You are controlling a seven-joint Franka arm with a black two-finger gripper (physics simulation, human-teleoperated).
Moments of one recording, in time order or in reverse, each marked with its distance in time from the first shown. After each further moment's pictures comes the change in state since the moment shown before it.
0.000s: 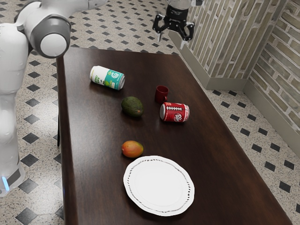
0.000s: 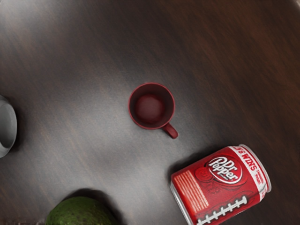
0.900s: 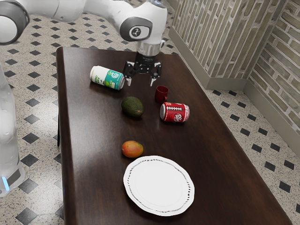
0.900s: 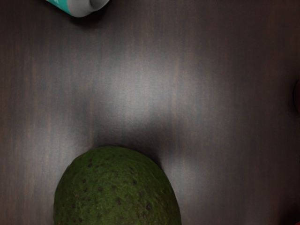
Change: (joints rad) arm -0.009 -0.382 -0.013 -0.933 0.048 0.507 -0.617
